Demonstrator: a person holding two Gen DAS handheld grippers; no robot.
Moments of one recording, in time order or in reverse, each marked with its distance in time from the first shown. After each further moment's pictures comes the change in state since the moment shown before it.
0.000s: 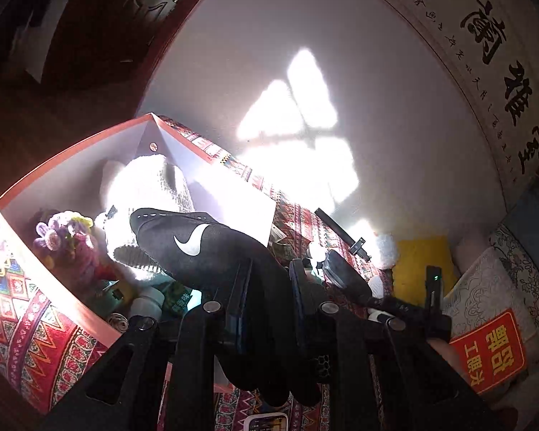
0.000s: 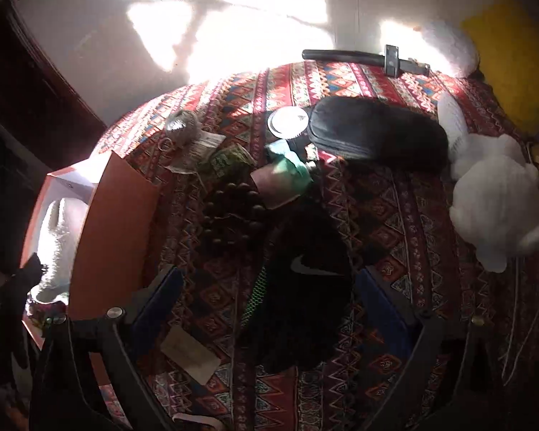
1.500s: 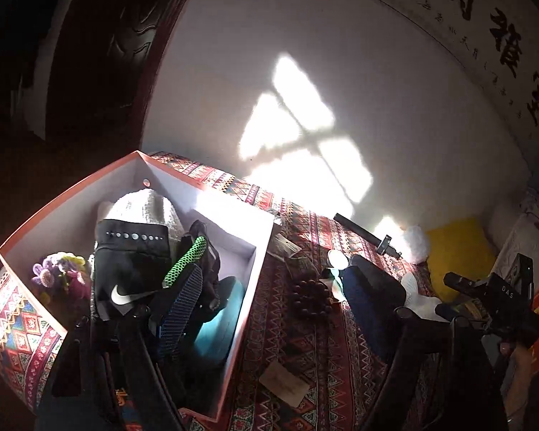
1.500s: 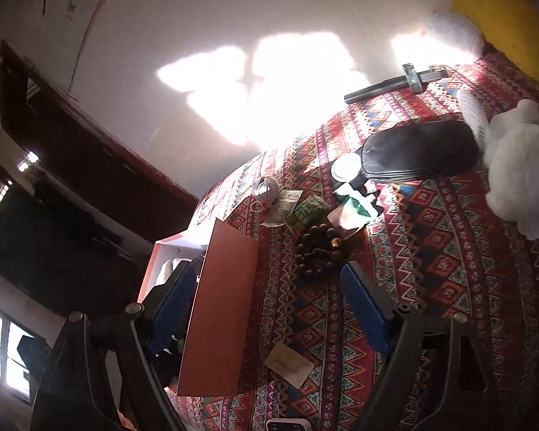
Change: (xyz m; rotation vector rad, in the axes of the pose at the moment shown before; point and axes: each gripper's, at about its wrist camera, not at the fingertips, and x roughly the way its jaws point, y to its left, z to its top) left arm 0.062 -0.074 -0.038 0.254 -0.031 0.126; right arm -0.116 -0.061 -0.021 0.205 -0.302 0.457
